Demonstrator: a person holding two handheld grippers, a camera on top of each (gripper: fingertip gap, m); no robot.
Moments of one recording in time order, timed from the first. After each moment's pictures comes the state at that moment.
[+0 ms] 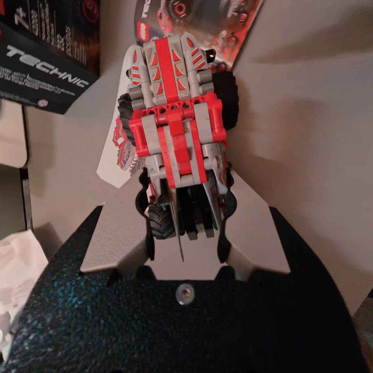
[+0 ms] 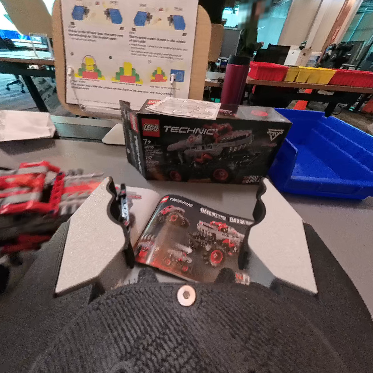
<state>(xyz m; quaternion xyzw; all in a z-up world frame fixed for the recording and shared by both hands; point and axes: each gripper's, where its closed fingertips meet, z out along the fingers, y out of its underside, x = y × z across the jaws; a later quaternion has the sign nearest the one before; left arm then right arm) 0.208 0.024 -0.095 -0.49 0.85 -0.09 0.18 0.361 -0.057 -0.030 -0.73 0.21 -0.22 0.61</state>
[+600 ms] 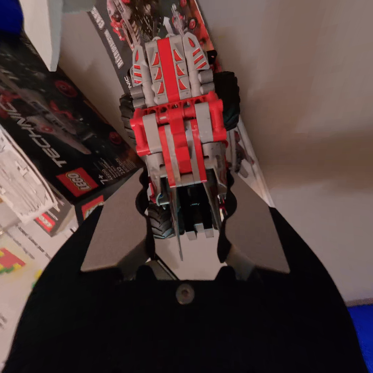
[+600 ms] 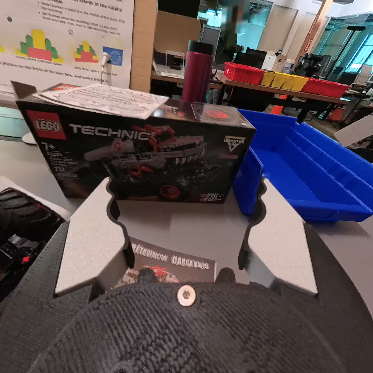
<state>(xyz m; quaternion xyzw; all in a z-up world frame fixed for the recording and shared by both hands) 0.282 0.049 -0.077 -0.07 0.98 -0.05 0.17 0.483 -0.042 -0.052 -0.73 0.21 -0.27 0.59</state>
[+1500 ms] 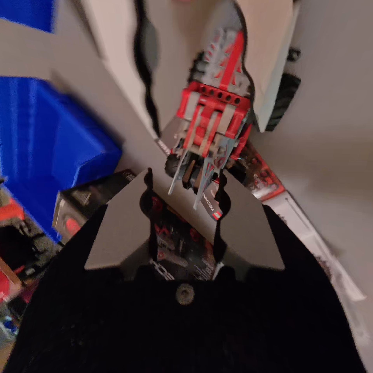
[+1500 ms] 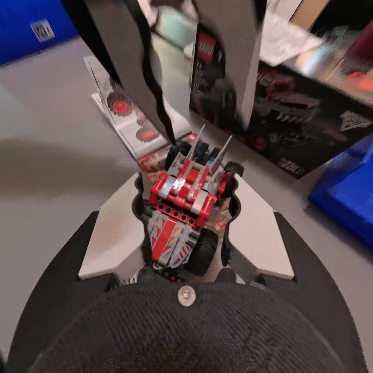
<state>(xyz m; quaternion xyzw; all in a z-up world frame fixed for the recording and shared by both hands) 0.400 -0.093 -0.044 0.00 0.97 -0.12 0.22 0.382 -0.114 -0.057 -0.88 -0.06 0.00 0.48</state>
